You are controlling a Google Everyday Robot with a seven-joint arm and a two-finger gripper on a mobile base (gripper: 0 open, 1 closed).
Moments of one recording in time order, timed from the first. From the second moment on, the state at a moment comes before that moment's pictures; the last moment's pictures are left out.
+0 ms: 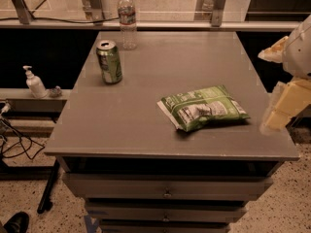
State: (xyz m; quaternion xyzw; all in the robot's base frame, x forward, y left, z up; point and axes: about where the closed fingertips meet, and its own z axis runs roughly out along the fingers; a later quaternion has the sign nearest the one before) arm 0.449 -0.214 0.956 -0.60 0.77 -0.01 0.21
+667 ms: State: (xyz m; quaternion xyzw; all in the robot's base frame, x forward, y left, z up) arm 0.494 -0.188 0.896 -0.62 0.74 0.04 0.27
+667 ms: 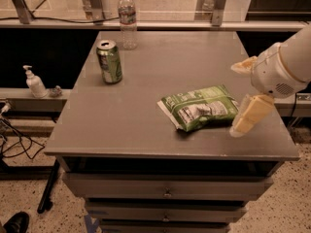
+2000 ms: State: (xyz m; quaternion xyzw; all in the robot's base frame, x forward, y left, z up) arm 0.541 -0.162 0.844 -0.62 0.72 0.08 0.29
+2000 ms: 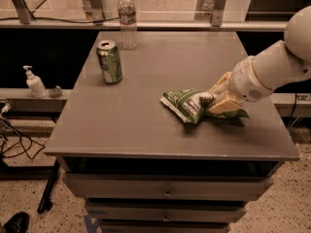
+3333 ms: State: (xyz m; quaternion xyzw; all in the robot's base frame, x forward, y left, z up) arm 0.595 -0.162 0.931 -0.59 0.72 0.06 0.37
